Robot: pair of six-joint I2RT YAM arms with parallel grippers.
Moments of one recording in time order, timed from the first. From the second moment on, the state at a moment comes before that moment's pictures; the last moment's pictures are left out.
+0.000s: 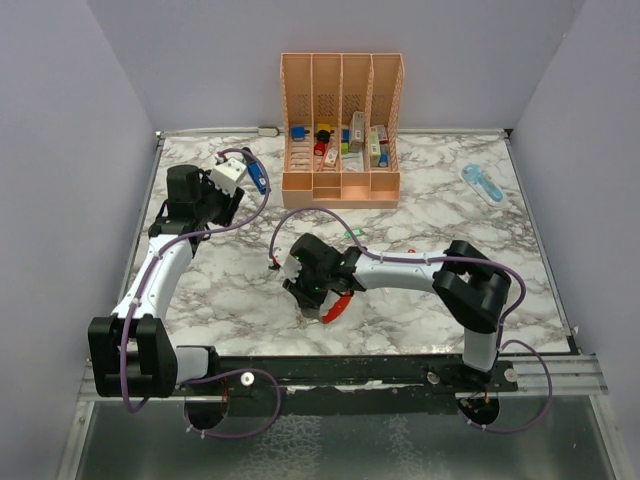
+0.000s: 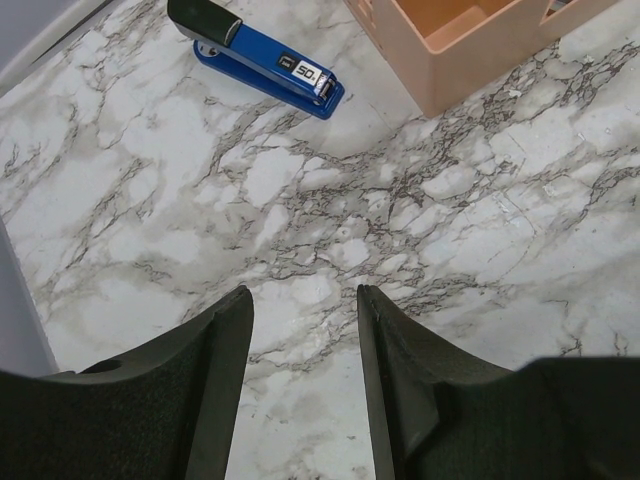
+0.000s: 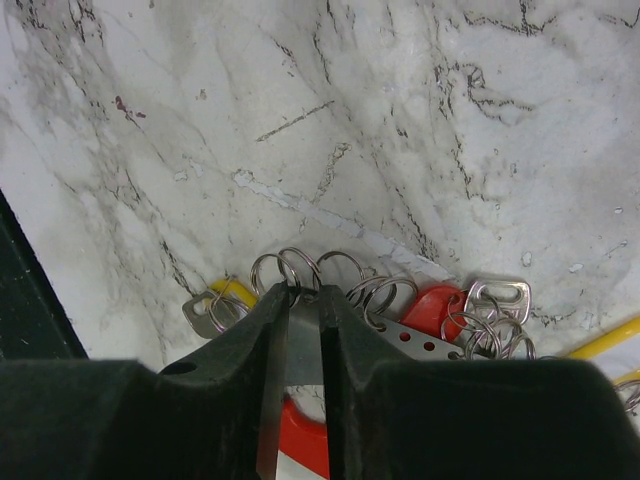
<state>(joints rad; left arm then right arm) -0.02 1.26 0.93 -0.24 0.32 0.44 1.06 1.89 1.20 -0.27 -0.23 -0.07</state>
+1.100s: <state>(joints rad) -0.03 1.26 0.93 -0.24 0.37 0.42 1.06 1.65 1.09 -0.14 -0.12 -0.05</state>
